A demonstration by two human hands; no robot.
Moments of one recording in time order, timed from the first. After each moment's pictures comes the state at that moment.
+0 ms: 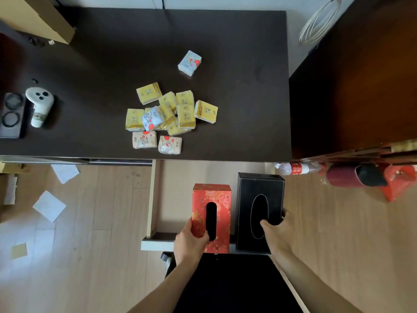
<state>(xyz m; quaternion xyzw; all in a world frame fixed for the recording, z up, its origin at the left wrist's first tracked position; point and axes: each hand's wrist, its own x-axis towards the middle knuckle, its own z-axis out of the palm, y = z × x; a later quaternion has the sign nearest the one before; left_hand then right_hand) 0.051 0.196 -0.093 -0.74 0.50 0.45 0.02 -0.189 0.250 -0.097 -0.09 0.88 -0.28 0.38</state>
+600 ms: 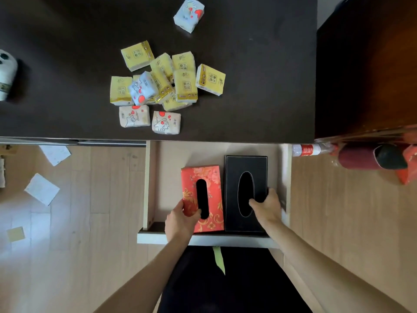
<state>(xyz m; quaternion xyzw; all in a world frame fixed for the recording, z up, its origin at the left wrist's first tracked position) 0.080 0.166 -0.163 -0.76 0.47 0.45 0.05 -0.164 0.214 -0.183 -0.14 0.87 -0.17 0.45</state>
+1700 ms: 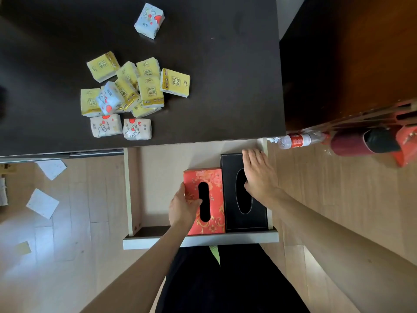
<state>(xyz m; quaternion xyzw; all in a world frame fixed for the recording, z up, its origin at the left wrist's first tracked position) 0.001 0.146 -0.153 -0.72 0.50 0.47 0.05 -0.242 0.162 -0.170 -0.63 0.72 0.16 0.23</state>
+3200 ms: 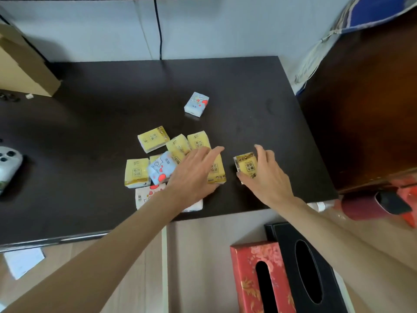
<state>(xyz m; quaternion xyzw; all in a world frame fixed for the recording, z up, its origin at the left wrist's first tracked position) 0.042 -0.138 -0.110 -0.32 0.92 0.20 -0.10 -0.156 -0.037 -0.130 -0.50 0.85 -0.12 0.14</state>
